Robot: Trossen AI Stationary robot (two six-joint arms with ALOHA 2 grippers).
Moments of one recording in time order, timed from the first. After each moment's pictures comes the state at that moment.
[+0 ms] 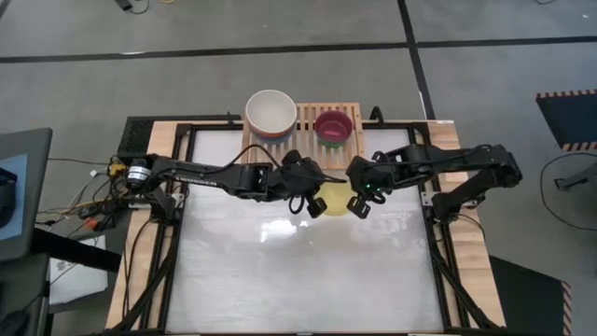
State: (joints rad) left arm -0.07 1.76 1.59 -0.34 -0.45 -0.27; right arm 0.11 1.44 1.55 -1.24 0.25 0.58
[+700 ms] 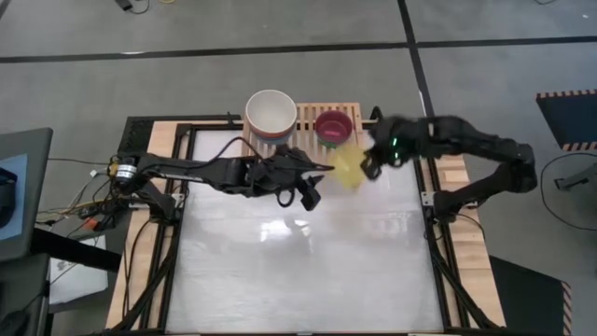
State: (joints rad) left arm -0.06 1.68 1.59 -0.35 -0.47 -0.36; right arm -0.12 1.27 1.55 -1.22 0.26 0.53
